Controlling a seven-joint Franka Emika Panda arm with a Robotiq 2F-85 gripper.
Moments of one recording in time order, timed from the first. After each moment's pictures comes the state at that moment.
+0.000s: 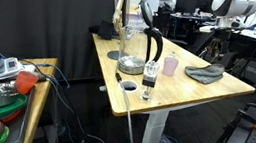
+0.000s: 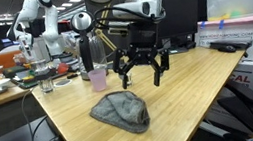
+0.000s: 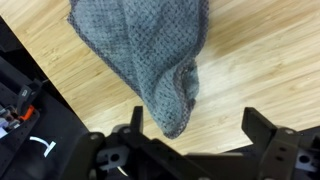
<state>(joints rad) -0.25 0.32 -0.37 -2.13 0.07 2.25 1.74</state>
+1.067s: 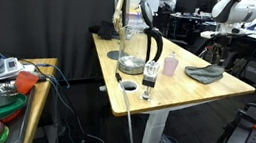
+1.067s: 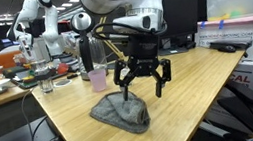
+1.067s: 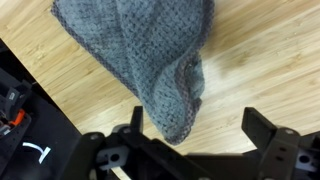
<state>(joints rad) -0.26 0.35 -0.38 -2.16 0.08 2.32 1.74</state>
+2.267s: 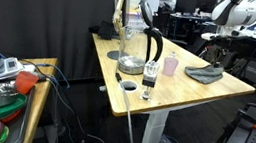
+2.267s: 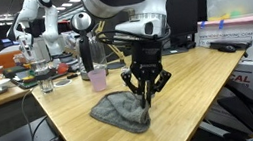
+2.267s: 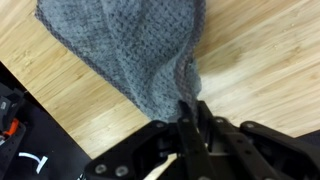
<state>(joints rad) -0.27 0.38 -0.38 -2.16 0.12 2.35 1.75</state>
